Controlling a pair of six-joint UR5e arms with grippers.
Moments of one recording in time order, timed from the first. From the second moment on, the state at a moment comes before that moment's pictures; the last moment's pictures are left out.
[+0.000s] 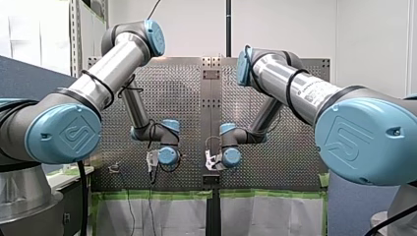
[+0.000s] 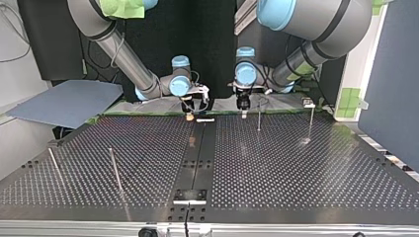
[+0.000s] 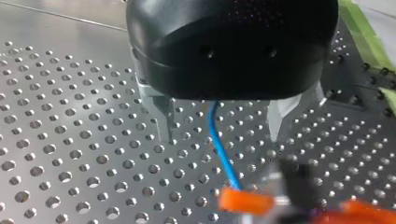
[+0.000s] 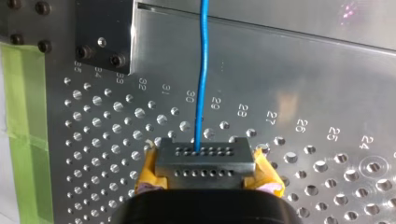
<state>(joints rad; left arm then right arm) -0.32 -2.37 -1.77 -2.32 -1.88 -1.72 2.22 -0.45 1.13 -0.36 1.76 1.48</state>
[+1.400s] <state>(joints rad) -0.33 -2.37 -1.75 -2.36 -1.99 -1.58 2.23 -0.45 1.13 -0.35 1.76 1.48</state>
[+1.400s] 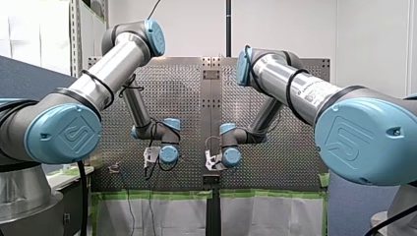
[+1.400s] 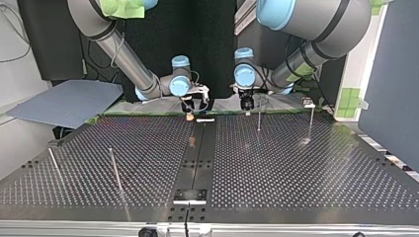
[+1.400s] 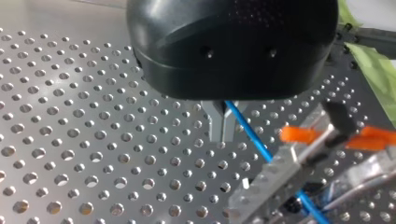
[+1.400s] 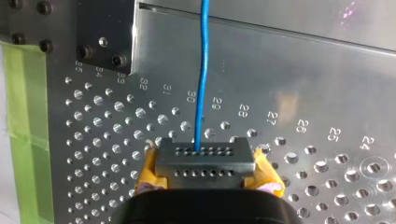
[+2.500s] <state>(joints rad) -0.40 -2.14 -1.74 -2.62 -2.01 -1.65 2.26 -0.69 1.13 -0.22 1.79 1.49</state>
